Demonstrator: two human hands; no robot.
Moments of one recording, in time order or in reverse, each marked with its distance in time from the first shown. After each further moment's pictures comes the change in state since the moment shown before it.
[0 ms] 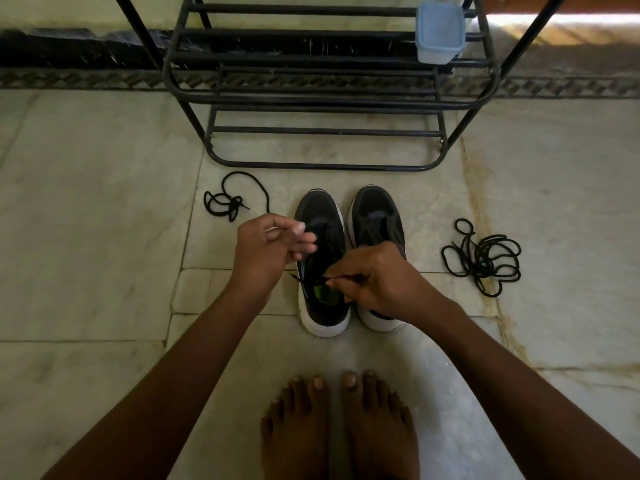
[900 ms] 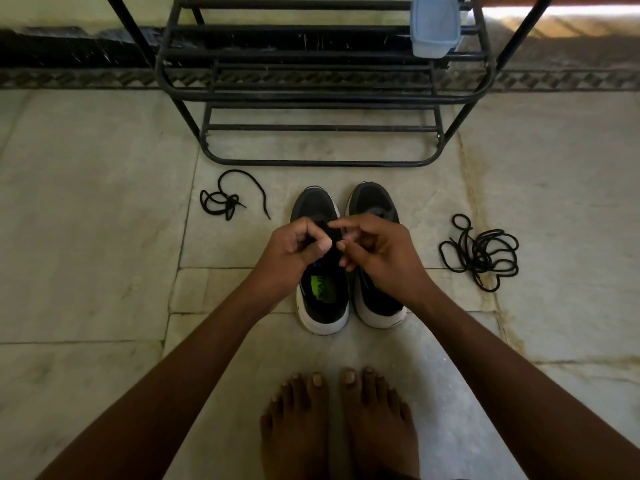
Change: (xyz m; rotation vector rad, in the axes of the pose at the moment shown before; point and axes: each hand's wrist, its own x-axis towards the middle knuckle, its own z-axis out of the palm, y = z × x) left_hand -0.001 -0.013 0.013 0.201 -0.352 0.165; right_hand 0.003 0.018 0.006 0.360 0.293 0.238
